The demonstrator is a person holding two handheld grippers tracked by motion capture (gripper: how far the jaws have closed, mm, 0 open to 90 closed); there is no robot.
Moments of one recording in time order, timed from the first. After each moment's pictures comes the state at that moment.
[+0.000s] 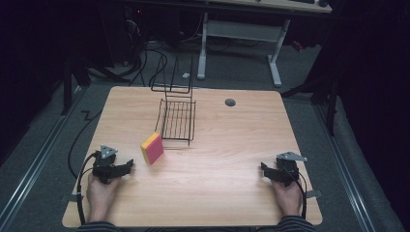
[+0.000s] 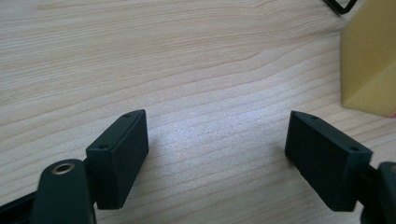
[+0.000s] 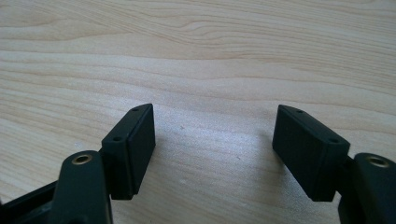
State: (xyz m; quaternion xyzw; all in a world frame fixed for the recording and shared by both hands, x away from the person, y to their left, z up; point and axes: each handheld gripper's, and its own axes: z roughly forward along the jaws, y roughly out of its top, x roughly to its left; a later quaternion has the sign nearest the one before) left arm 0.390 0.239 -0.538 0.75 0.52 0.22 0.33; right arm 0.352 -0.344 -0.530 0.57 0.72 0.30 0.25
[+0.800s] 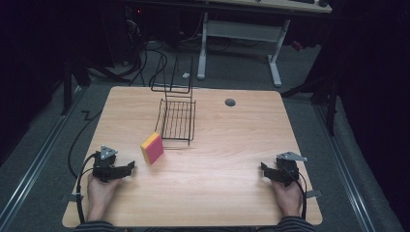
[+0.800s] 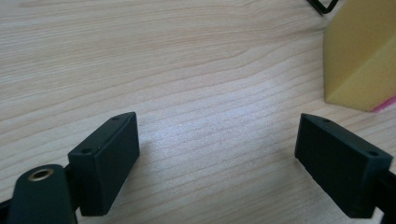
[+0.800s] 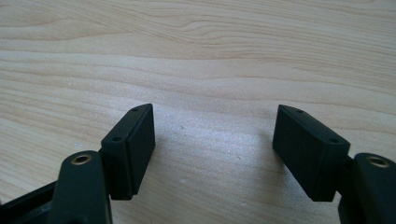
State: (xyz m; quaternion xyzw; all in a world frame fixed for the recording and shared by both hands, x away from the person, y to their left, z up) left arm 0.386 0.242 -0.536 0.75 0.52 0.21 0.35; right arm 0.352 -0.344 -0.530 0.57 0.72 0.30 0.25
